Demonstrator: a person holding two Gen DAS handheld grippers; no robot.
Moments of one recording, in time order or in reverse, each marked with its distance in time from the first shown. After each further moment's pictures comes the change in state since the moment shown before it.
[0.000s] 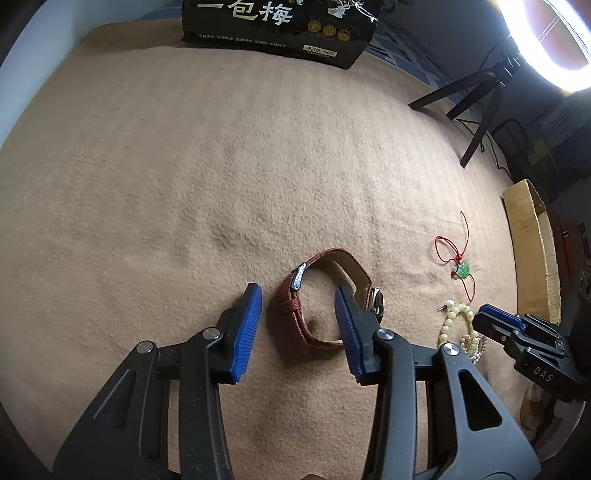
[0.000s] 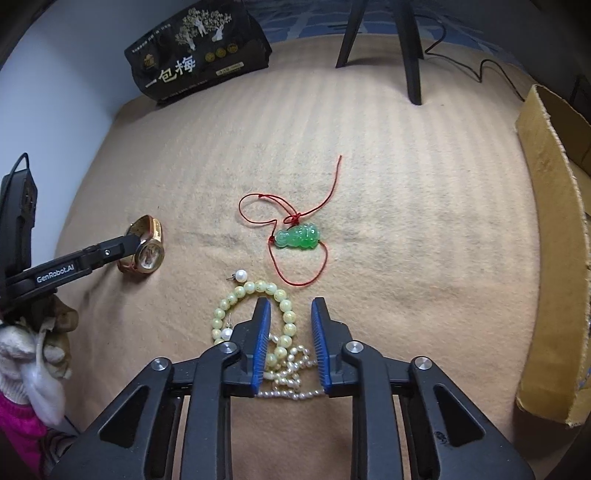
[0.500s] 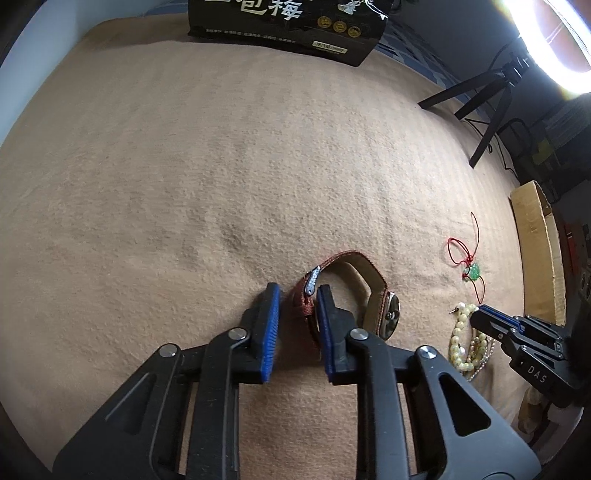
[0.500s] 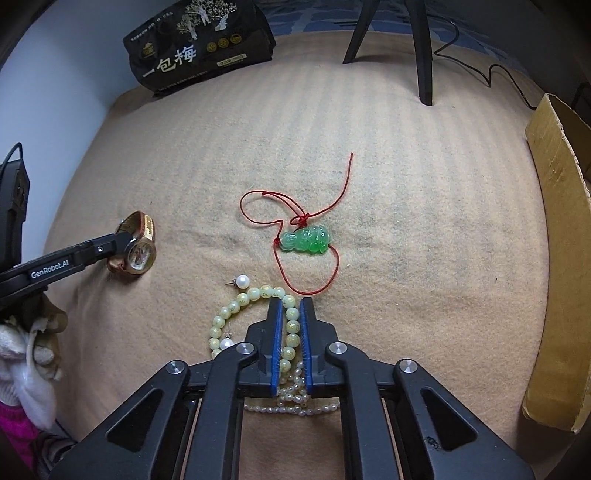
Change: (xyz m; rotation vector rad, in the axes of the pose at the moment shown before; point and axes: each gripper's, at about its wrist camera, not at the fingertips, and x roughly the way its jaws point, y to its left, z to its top) left arm 0.006 0.009 0.002 -0.013 0.009 0.009; right arm 0.016 0.009 0.007 -0.021 0.006 -0.032
